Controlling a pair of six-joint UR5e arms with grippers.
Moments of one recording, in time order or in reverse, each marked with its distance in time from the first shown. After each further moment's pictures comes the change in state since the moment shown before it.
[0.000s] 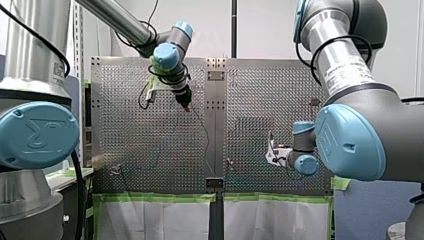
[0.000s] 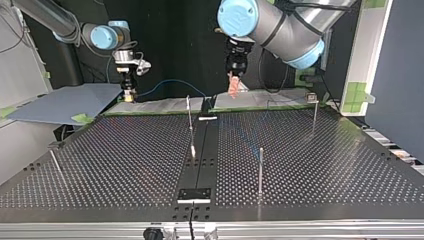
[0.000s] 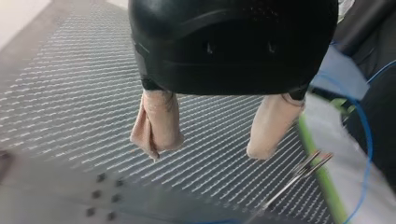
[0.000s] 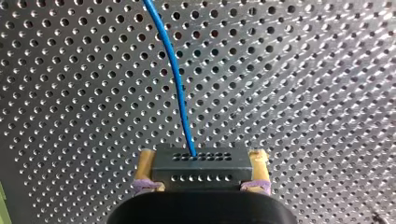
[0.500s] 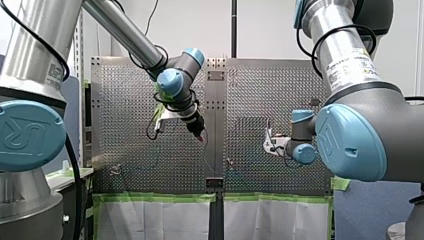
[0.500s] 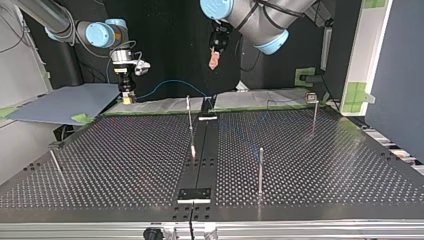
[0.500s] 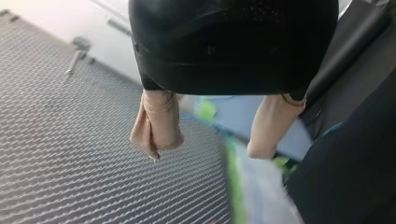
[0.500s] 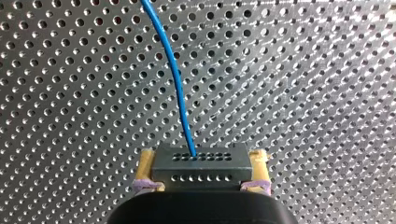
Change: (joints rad) left arm -0.126 -0.126 -0.126 0.126 0.080 -0.118; right arm 0.020 -0.095 0.021 0.024 -0.007 0.001
